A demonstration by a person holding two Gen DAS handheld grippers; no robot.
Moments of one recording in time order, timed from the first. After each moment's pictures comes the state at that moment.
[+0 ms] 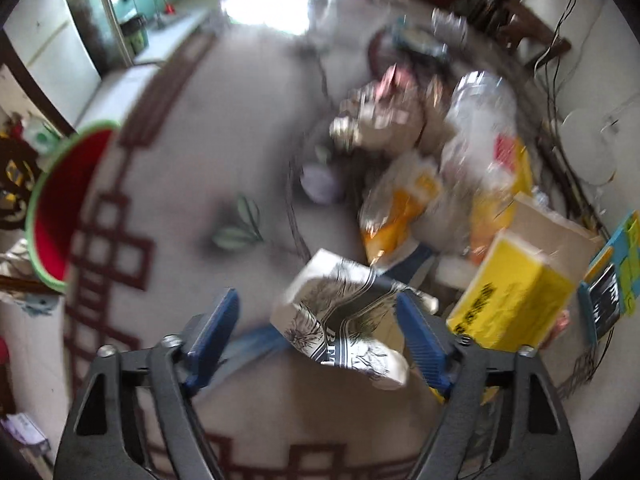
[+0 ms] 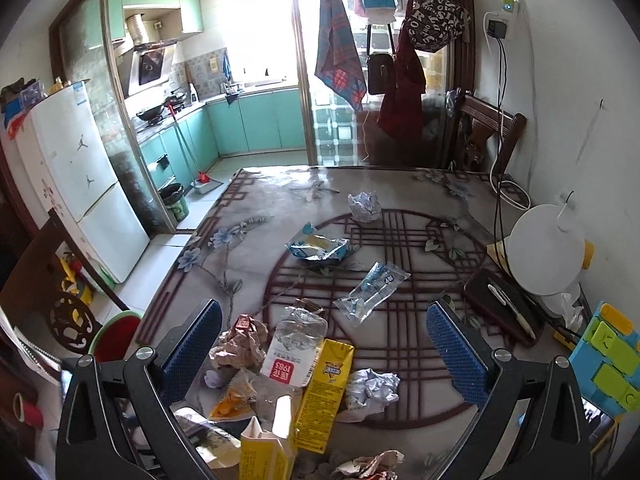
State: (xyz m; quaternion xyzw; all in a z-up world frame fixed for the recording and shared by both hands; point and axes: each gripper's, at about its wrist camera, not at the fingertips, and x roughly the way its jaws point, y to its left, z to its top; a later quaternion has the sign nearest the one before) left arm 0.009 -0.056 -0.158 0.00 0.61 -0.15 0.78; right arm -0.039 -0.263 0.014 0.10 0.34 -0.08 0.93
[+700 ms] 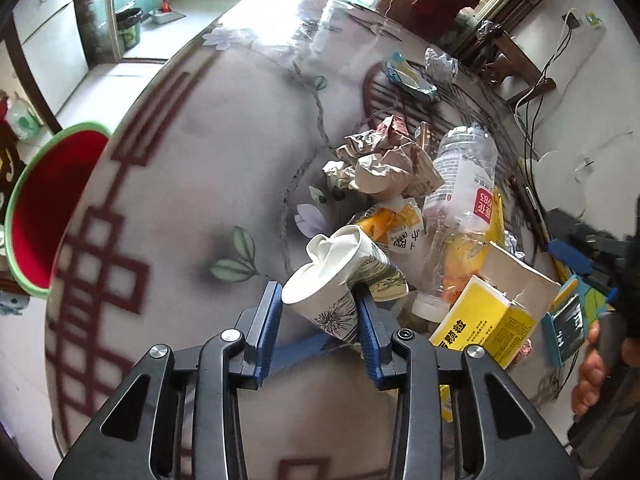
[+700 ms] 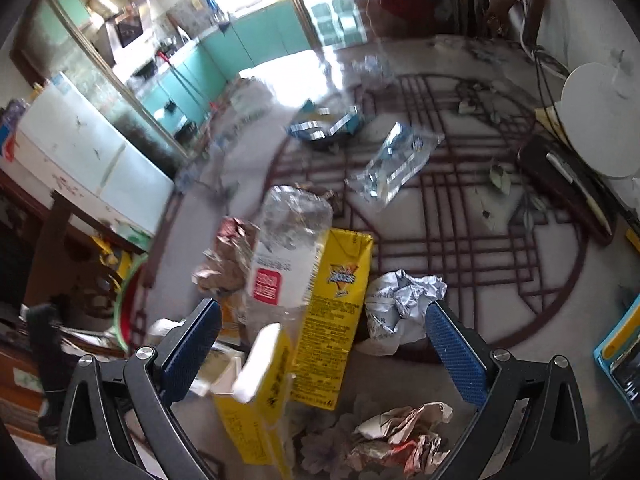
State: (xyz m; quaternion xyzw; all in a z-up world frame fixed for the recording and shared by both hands) left arm 0.021 -0.035 -0.141 -0.07 0.58 -0.18 0.79; right arm -0.006 -0.288 -0.114 0.21 0.50 -0.02 0.84
